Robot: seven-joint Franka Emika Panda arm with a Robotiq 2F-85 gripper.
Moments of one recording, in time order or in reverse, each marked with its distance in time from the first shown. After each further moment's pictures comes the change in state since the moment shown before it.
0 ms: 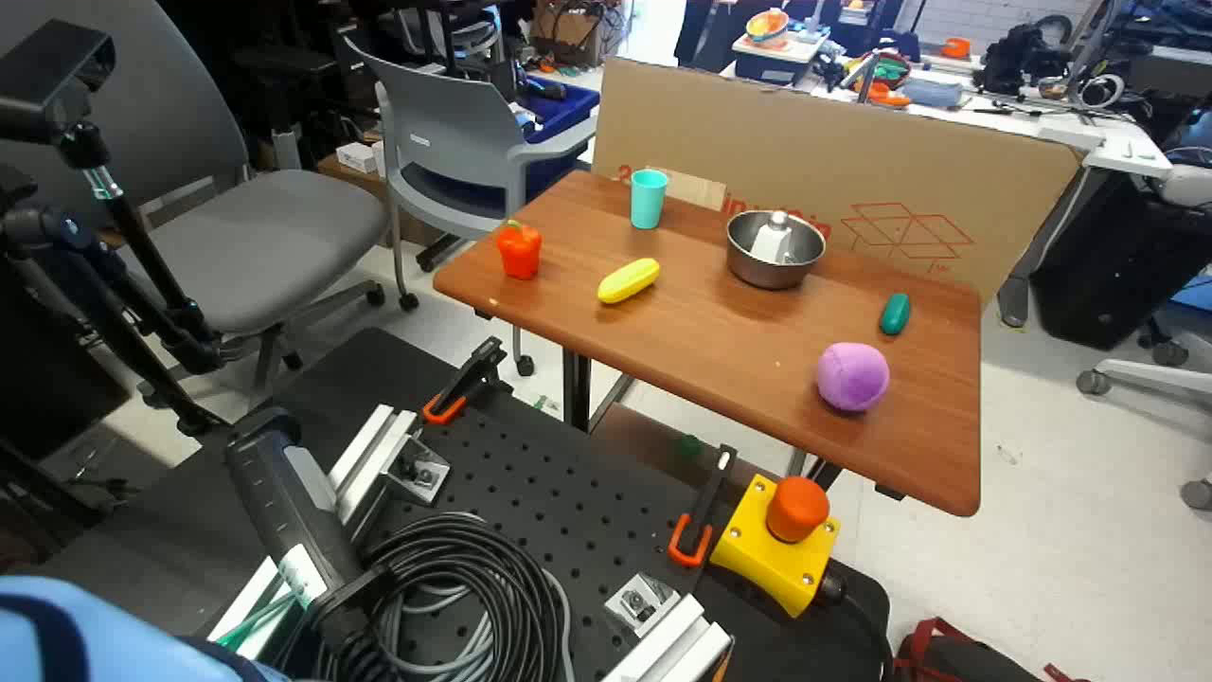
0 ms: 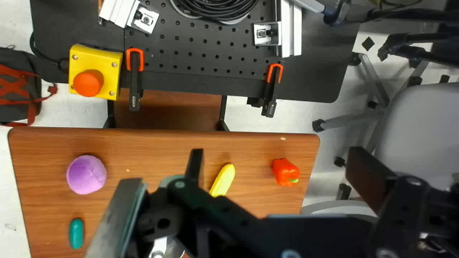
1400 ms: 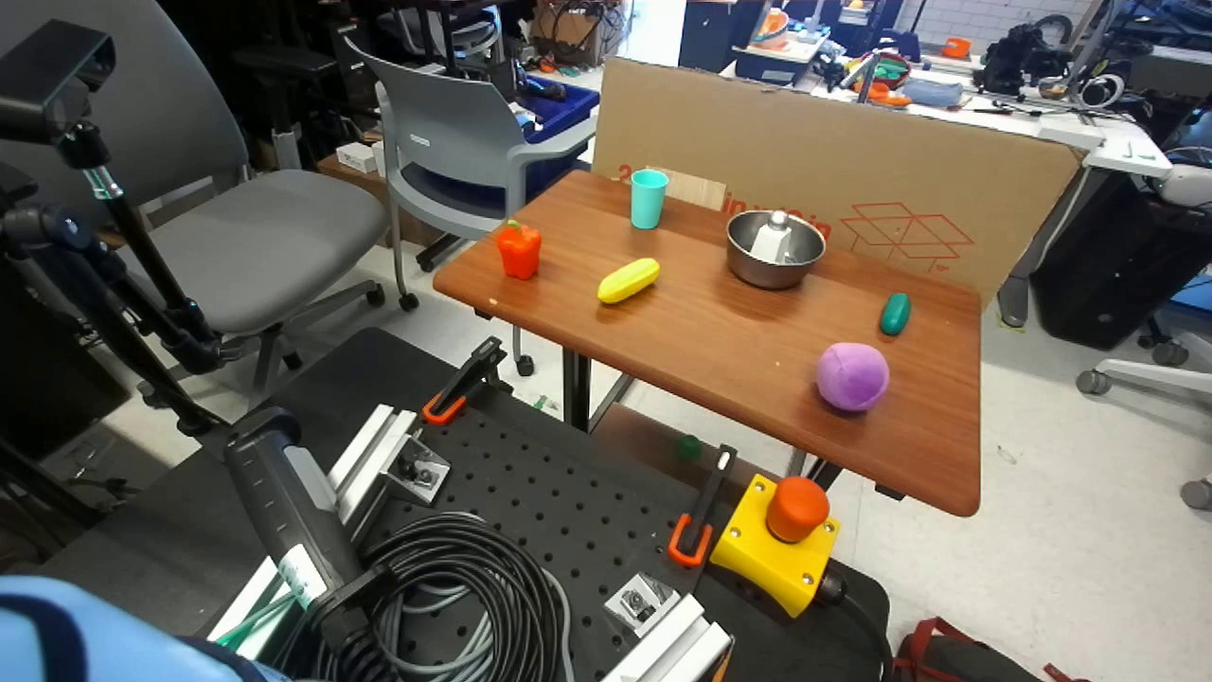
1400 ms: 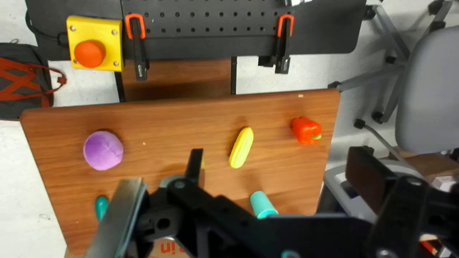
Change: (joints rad) arm -0.001 0.142 0.006 0.040 0.032 0.178 0.086
